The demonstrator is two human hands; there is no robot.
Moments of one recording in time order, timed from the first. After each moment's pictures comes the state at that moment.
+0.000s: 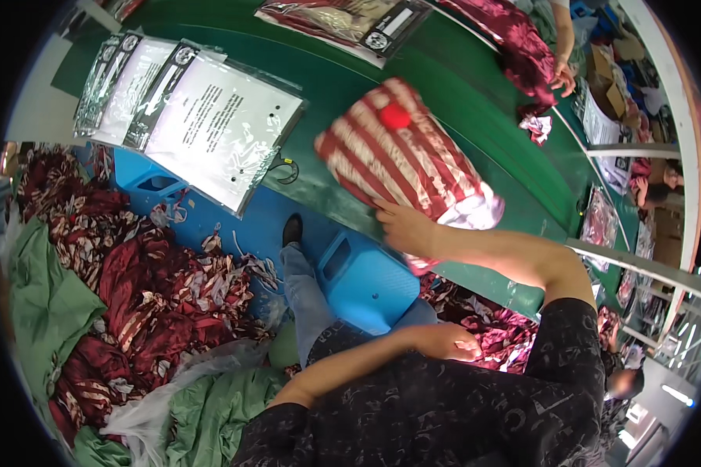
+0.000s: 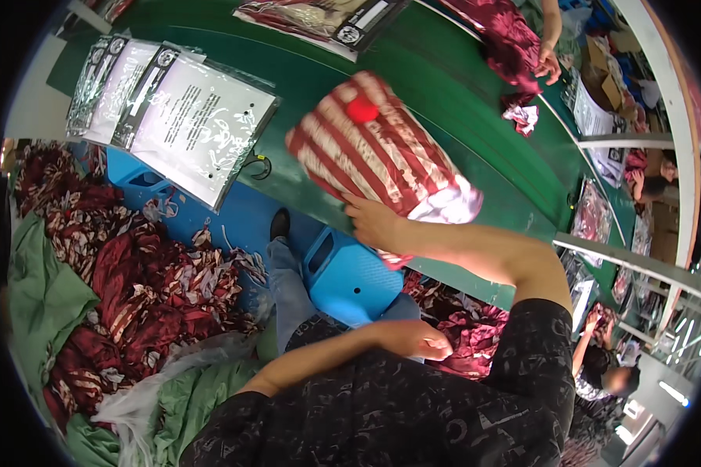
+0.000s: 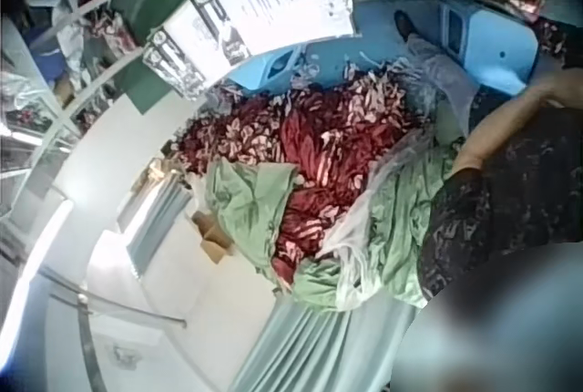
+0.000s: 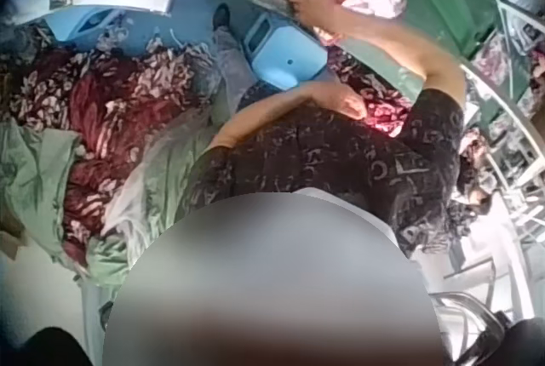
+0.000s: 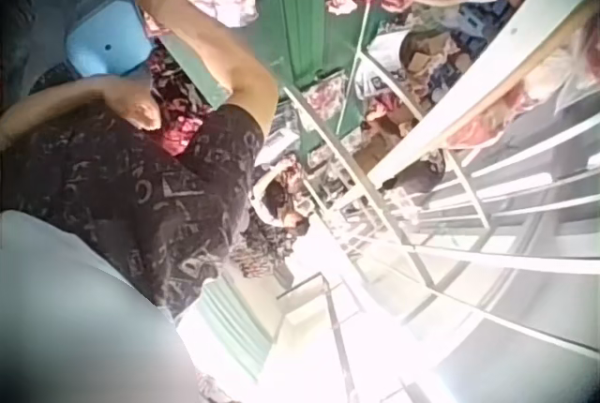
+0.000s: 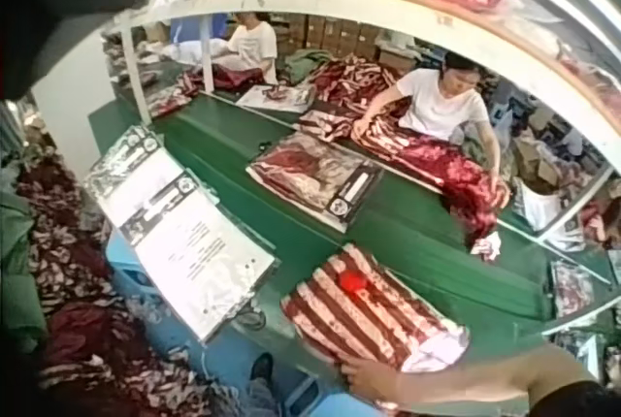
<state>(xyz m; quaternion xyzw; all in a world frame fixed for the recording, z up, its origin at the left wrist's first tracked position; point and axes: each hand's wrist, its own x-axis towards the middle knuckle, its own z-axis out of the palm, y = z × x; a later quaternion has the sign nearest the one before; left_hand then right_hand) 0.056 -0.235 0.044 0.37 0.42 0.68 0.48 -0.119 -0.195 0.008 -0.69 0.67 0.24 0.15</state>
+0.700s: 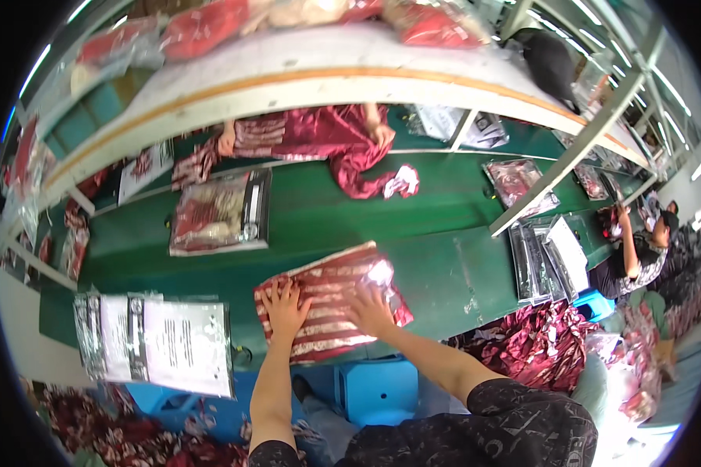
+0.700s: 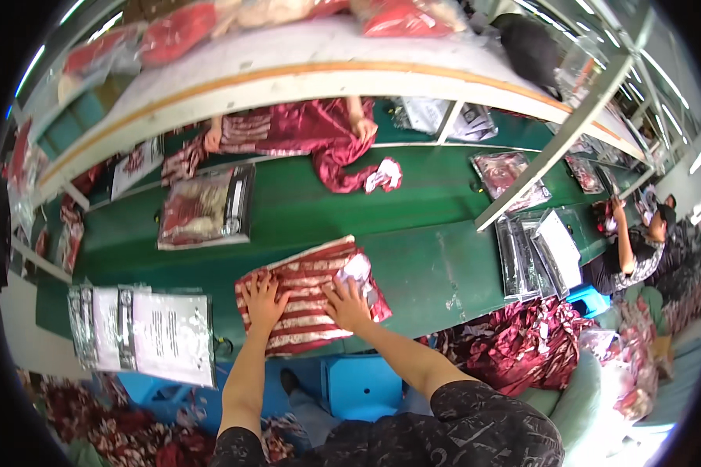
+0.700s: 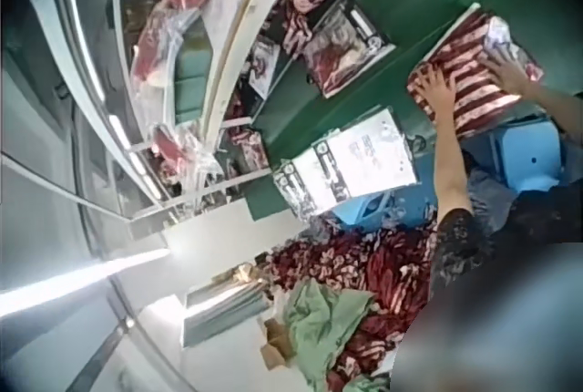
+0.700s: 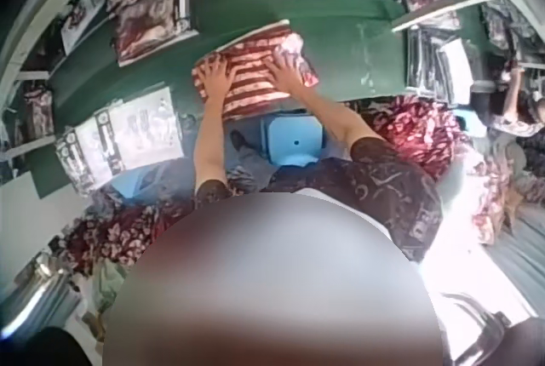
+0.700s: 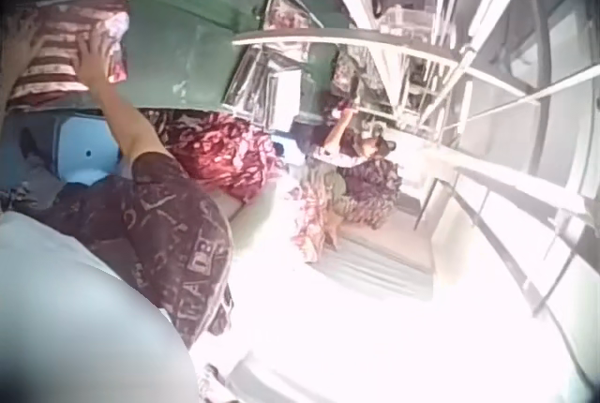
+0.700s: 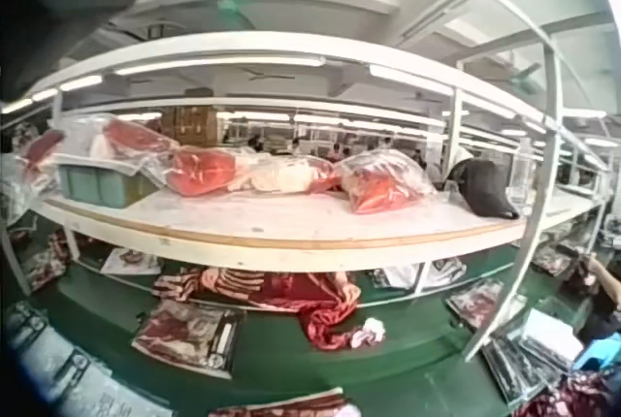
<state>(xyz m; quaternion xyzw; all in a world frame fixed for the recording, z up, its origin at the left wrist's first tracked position) -0.201 -0.339 -0.085 0.29 0.91 0.16 -0.26 -0.076 -0.112 -0.098 0.02 0.99 -0.09 -0.09</state>
